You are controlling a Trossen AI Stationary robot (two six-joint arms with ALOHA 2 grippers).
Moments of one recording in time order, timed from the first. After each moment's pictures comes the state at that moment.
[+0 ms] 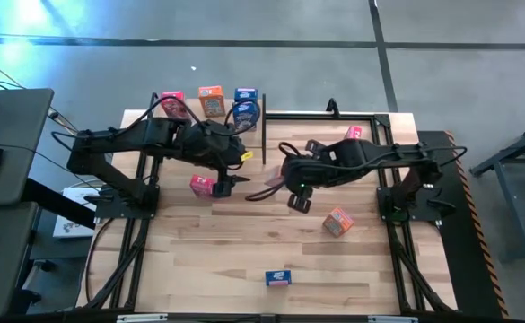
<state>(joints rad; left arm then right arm) -0.04 1.49 1.77 -1.01 -0.11 0.10 0.19 1.77 2.06 -1.43 0.34 0.39</state>
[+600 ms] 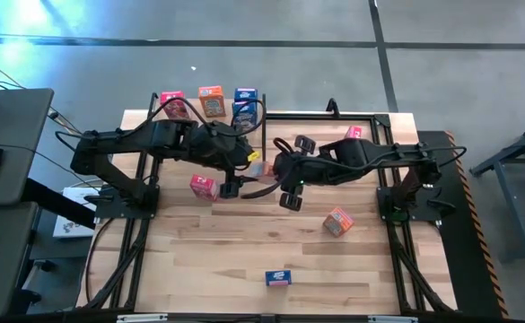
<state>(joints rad) -0.04 1.53 1.77 -0.93 -0.11 0.11 0.19 1.77 2.08 -1.26 0.39 0.24</state>
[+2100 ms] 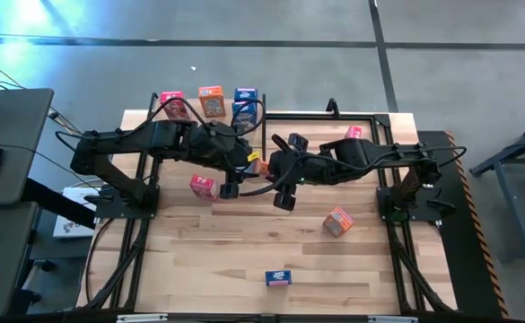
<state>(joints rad) -0.04 1.53 1.77 -0.92 -0.11 0.14 0.19 1.77 2.08 -1.12 0.40 0.18</state>
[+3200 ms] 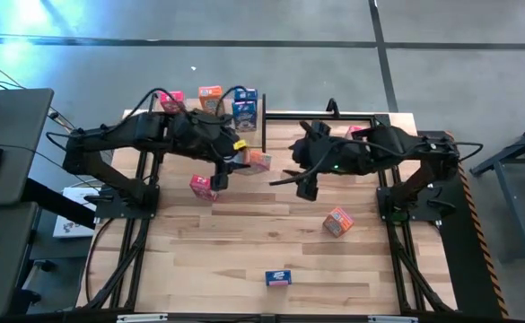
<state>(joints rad) 0.00 1.45 1.76 -0.95 -0.11 0.14 0.20 1.64 2.08 -1.20 0.44 0.13</state>
